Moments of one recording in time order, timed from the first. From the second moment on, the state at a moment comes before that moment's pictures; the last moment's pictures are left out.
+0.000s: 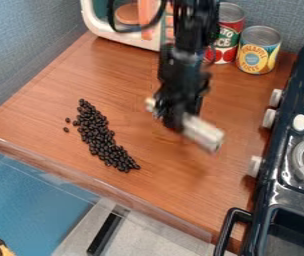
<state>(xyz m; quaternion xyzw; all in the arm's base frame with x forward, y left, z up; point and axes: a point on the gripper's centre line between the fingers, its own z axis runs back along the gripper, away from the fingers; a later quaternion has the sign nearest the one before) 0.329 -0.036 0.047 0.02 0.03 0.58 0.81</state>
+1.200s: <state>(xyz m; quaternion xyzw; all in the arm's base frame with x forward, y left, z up) 0.283 -0.026 0.072 -0.03 0.08 0.86 0.50</state>
